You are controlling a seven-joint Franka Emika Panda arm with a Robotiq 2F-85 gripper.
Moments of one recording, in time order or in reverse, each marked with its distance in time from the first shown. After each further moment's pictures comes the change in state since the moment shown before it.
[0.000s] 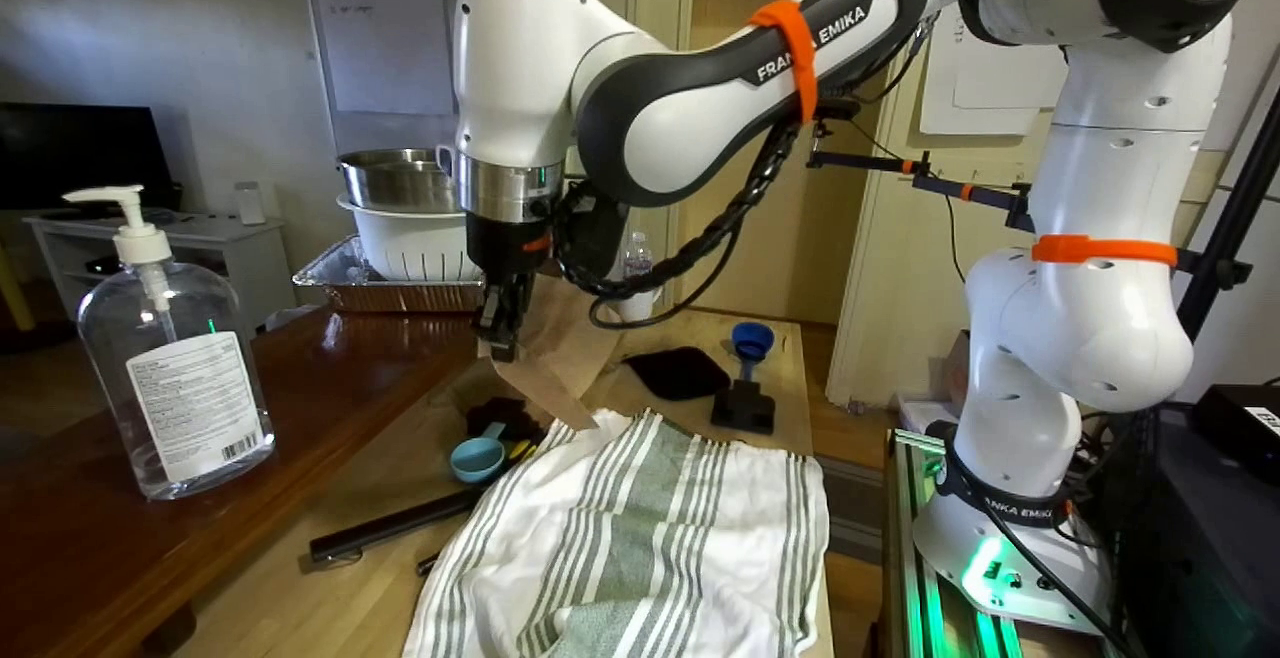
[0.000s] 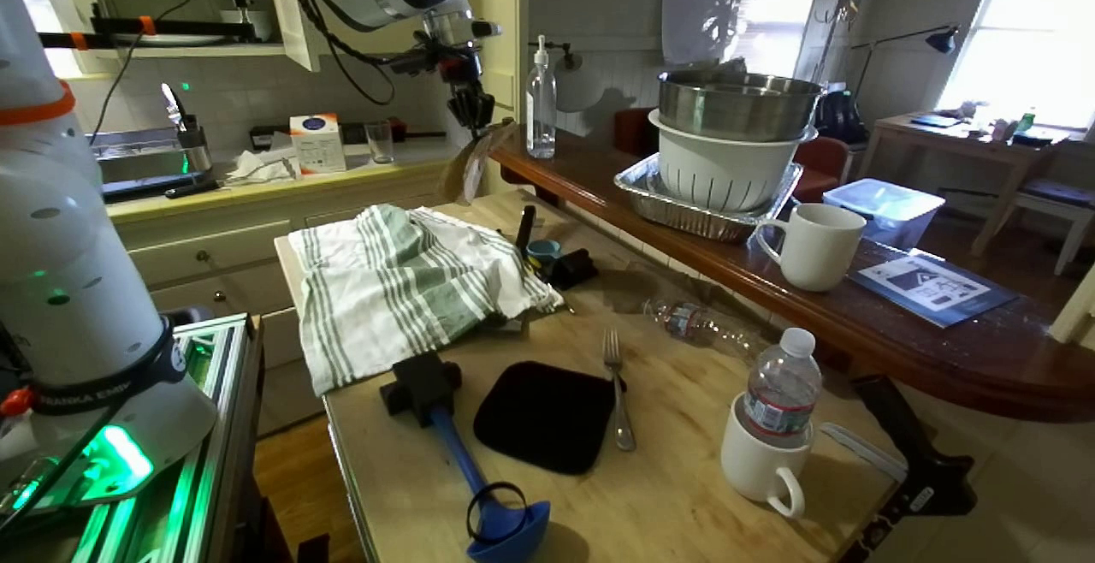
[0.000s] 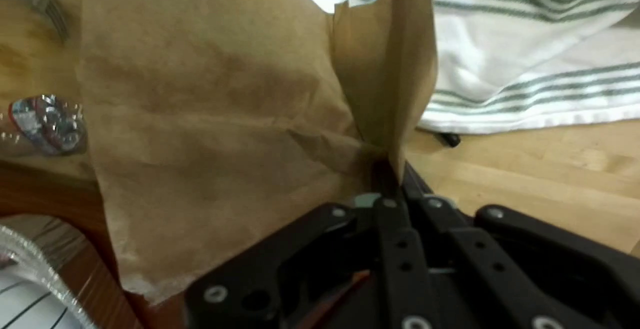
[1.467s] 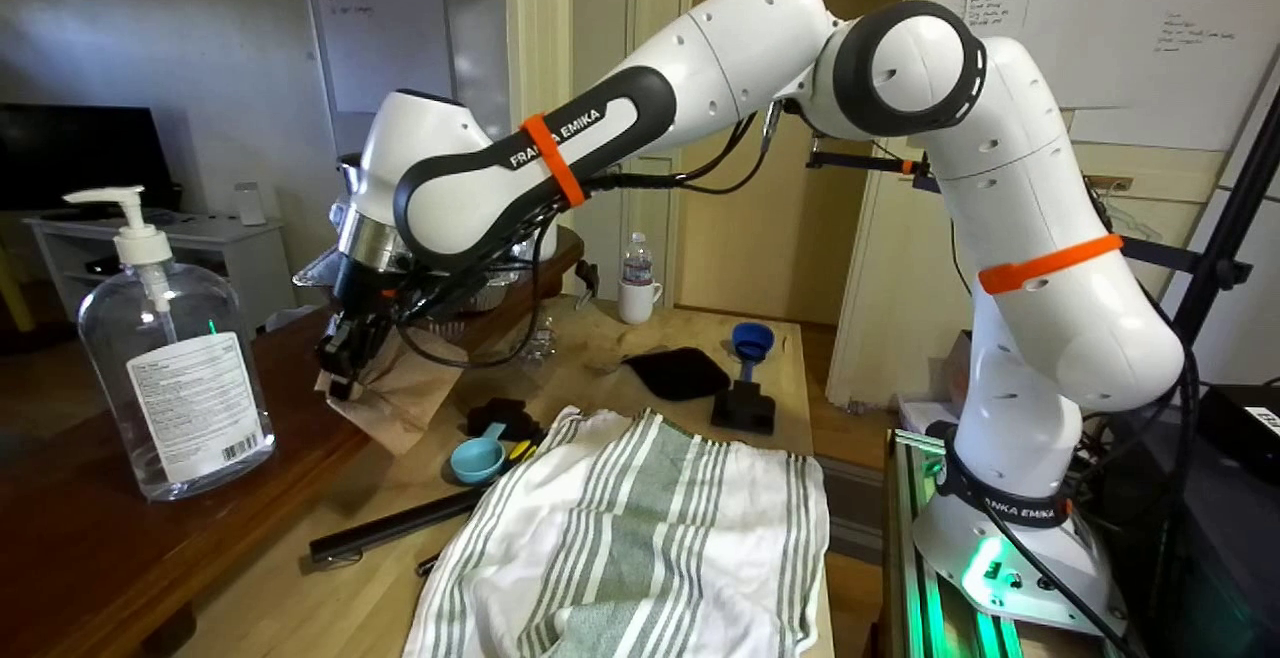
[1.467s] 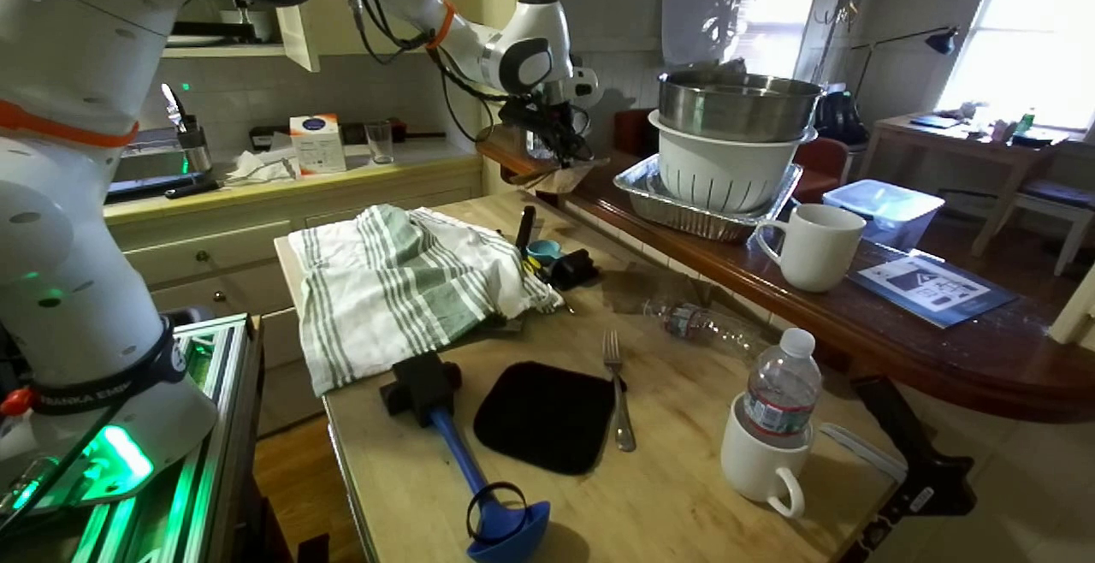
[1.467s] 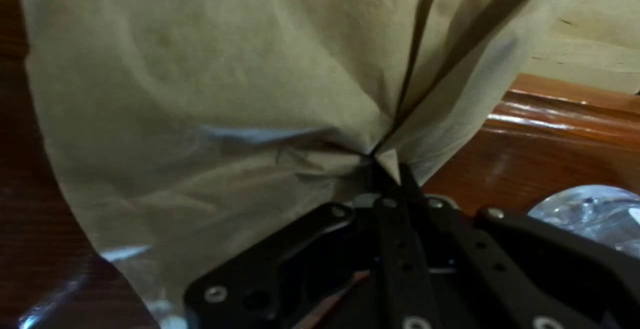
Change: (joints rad) arm -0.089 0.542 -0.034 0.472 0.276 0.336 -0.374
